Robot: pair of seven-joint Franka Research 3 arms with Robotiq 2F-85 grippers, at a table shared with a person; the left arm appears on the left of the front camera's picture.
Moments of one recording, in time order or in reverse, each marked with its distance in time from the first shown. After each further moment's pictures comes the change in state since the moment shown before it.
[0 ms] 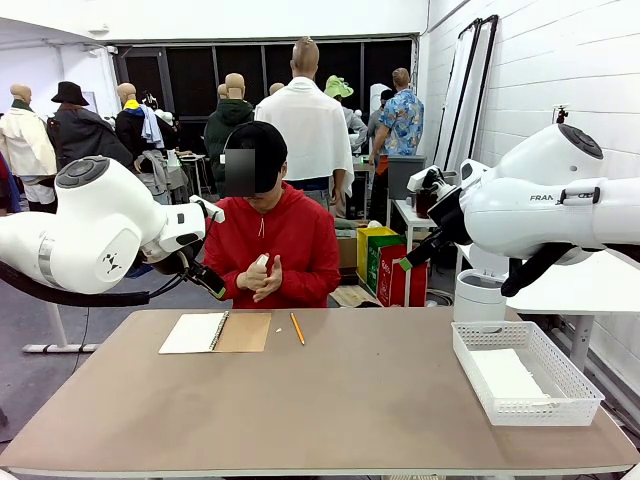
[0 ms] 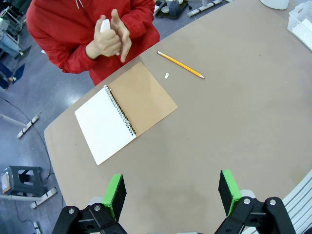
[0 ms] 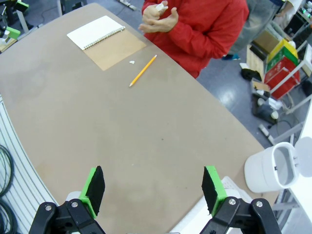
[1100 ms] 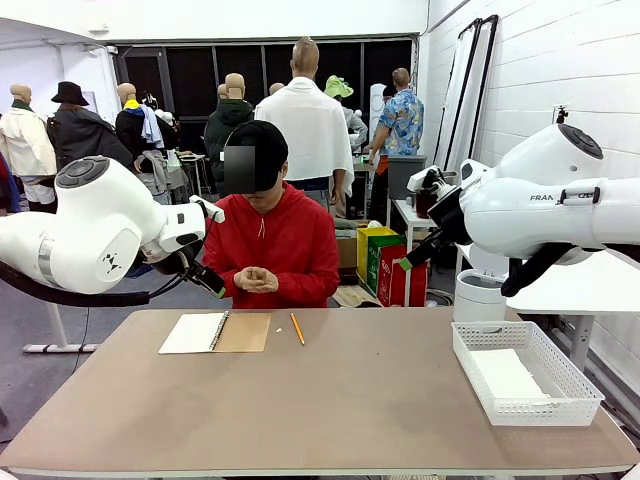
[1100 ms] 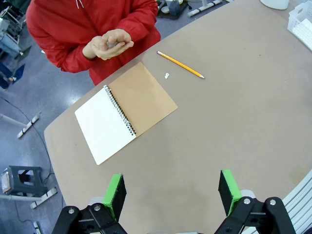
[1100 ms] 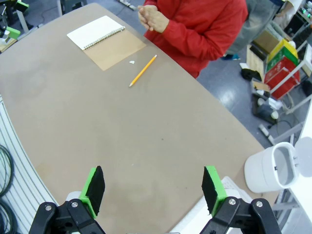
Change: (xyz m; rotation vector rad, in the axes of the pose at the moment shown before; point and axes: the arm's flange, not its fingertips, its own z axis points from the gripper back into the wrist) left arm 0.000 0.000 0.000 0.000 0.000 0.000; right arm 0.000 0.000 0.000 0.000 0.000 0.000
